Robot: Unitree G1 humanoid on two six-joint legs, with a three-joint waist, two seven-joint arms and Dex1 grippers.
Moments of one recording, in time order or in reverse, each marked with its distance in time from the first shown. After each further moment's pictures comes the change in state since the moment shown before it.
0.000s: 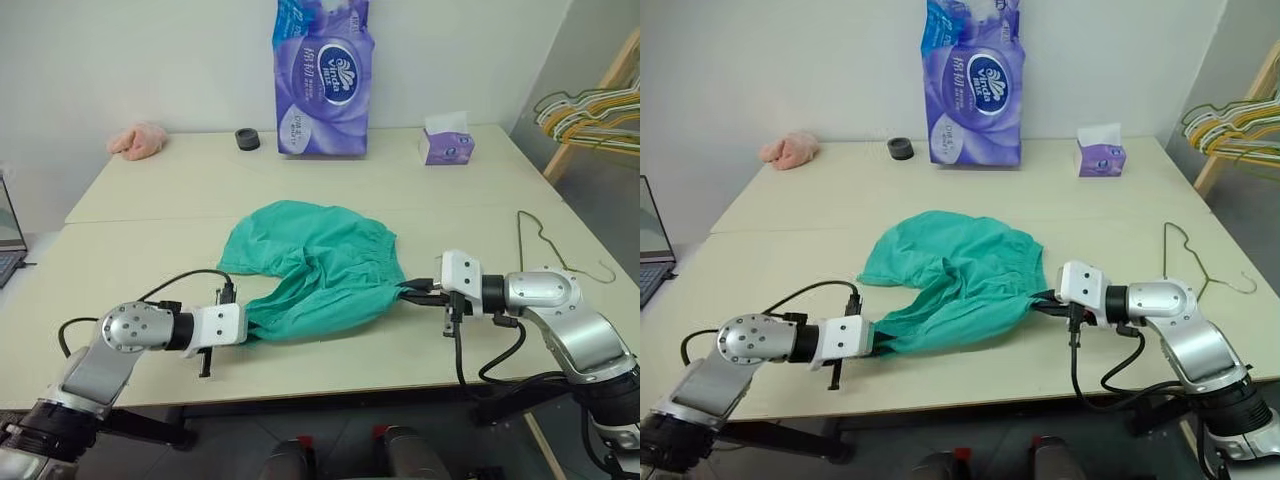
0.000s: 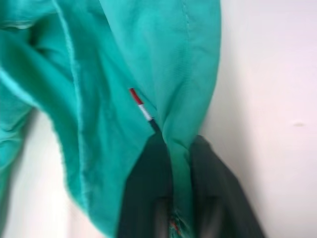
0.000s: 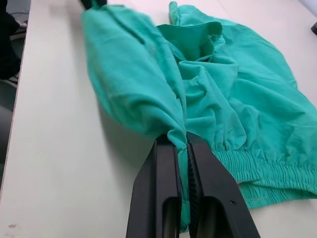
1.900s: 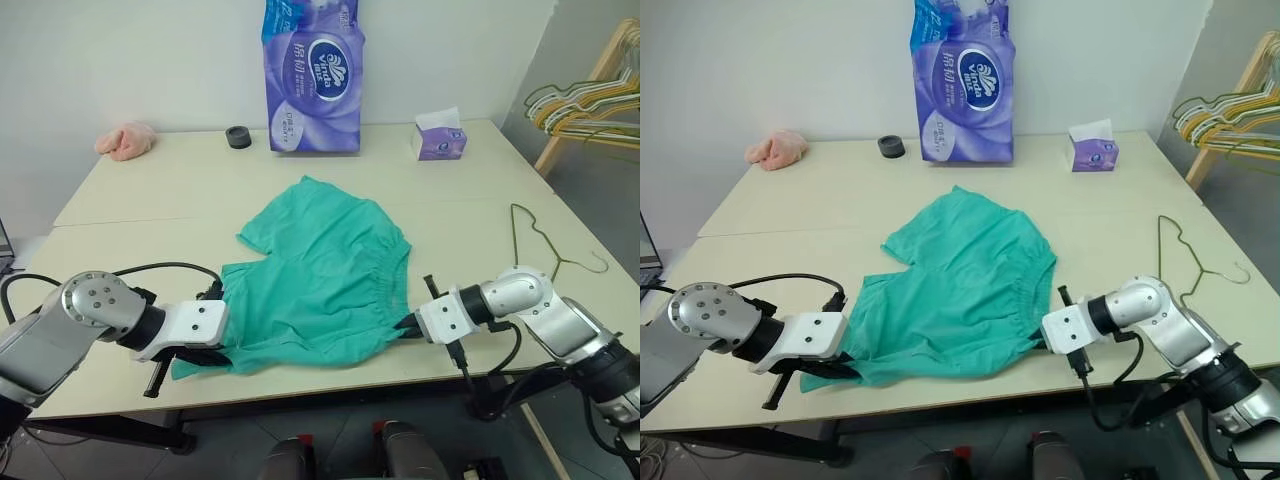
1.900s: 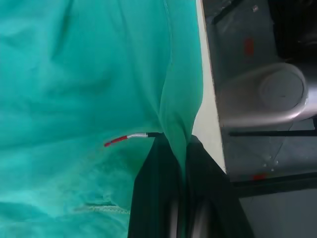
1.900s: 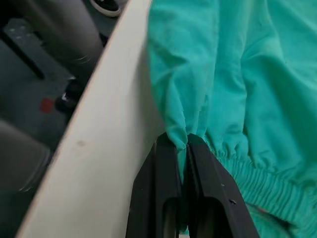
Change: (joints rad) left arm 0.042 0.360 -0.055 -0.331 -0.247 0.410 -0.211; right arm -0.109 -0.092 0.273 0.166 -0.171 -0.404 0.191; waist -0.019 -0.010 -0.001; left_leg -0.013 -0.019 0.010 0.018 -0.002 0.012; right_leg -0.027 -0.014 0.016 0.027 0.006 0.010
